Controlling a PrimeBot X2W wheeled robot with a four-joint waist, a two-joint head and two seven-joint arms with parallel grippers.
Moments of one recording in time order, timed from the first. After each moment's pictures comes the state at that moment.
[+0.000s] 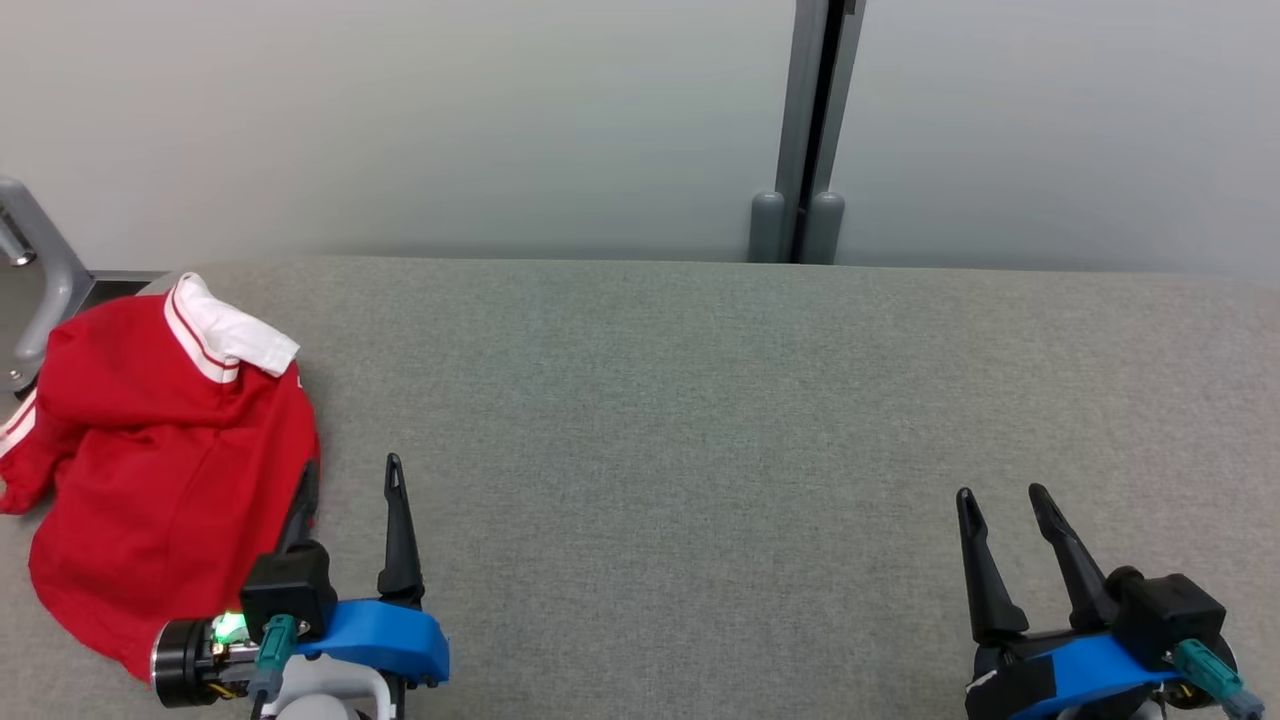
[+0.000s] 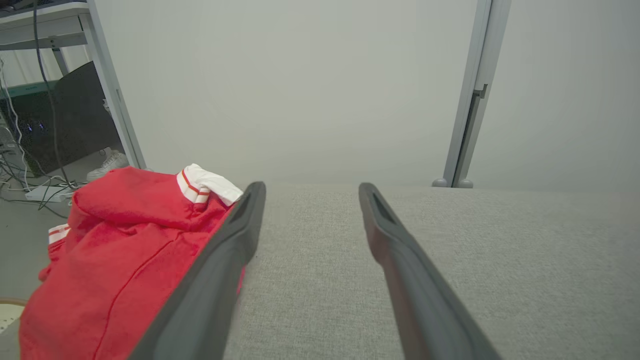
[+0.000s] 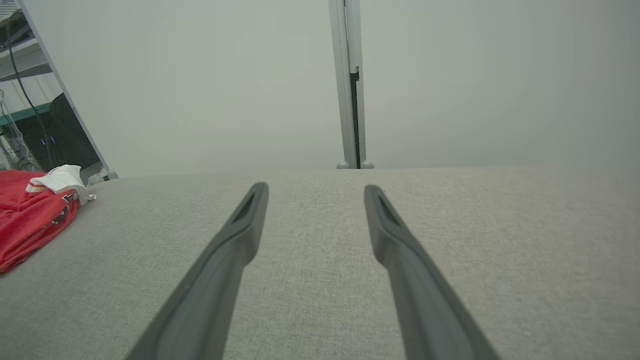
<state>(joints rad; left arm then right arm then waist) -0.11 0.08 -0.13 0.32 -0.12 0.10 -0.23 -0.03 -0.05 0.00 0.23 0.18 0.13 -0.25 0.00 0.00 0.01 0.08</state>
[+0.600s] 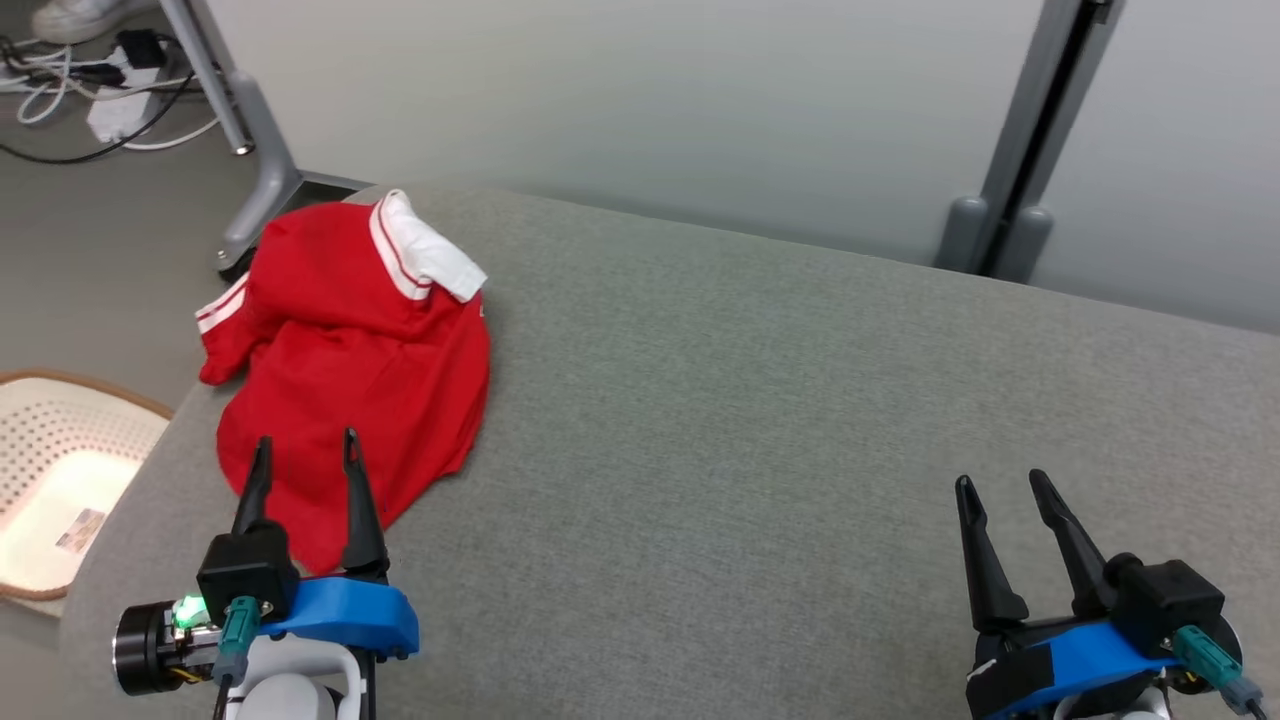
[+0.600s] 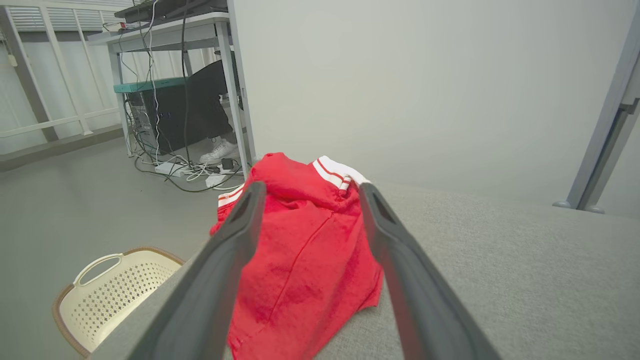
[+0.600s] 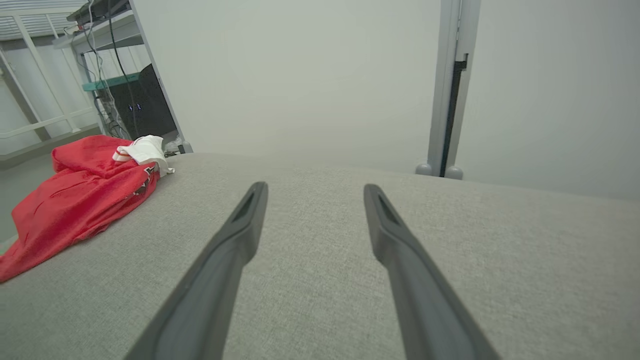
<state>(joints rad) -0.14 0.11 -0.11 0.31 -0.14 0.13 -0.23 -0.04 -0.05 0.00 0.21 0.15 0.13 -0.23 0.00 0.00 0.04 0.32</state>
